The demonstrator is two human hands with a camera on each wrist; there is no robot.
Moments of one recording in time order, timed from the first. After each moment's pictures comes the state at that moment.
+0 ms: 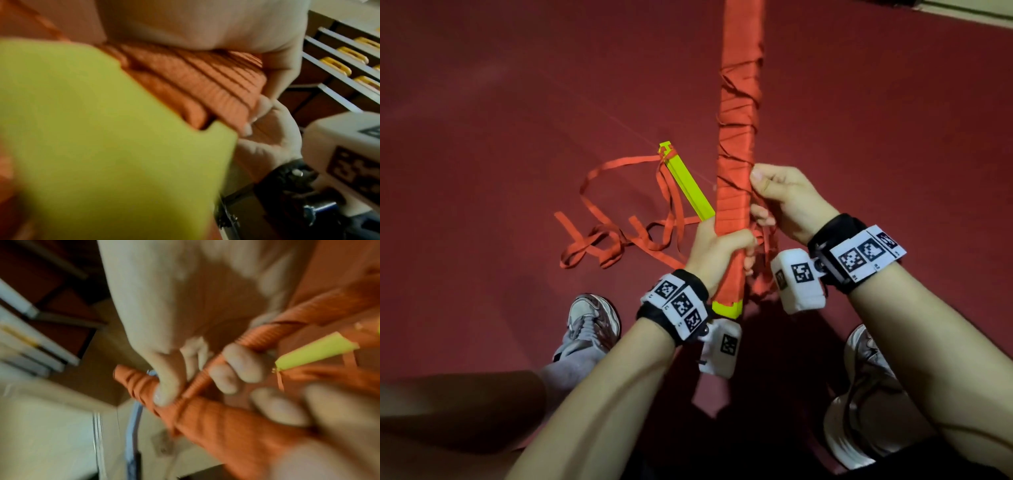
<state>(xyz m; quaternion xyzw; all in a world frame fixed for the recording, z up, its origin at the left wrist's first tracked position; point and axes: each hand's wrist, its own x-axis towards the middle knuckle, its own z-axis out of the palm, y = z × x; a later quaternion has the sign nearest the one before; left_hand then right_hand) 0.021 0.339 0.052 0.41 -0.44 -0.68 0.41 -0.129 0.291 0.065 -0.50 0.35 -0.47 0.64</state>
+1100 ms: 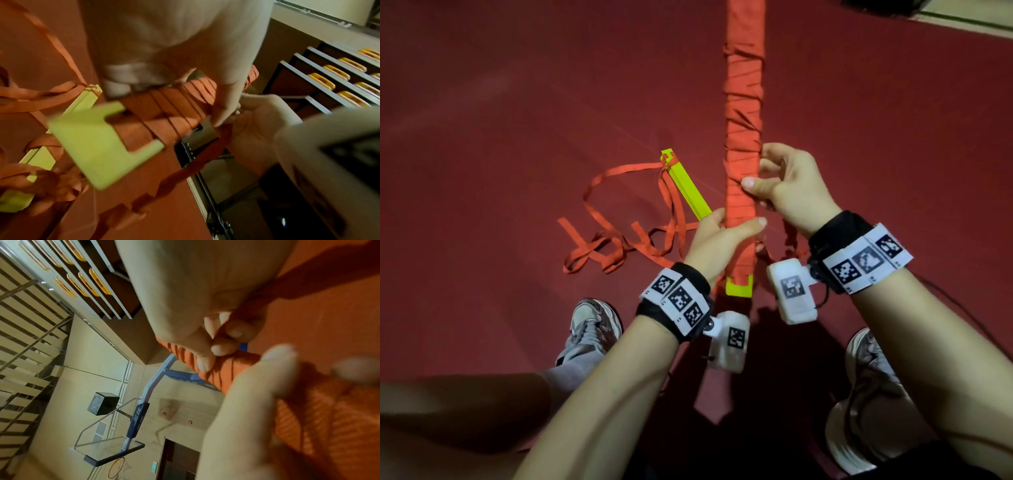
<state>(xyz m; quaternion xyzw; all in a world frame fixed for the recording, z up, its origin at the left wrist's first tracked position) 0.015 0.326 0.068 0.50 -0.44 -0.63 0.39 -0.120 0.293 0.094 -0.55 0.49 -0.51 0.45</state>
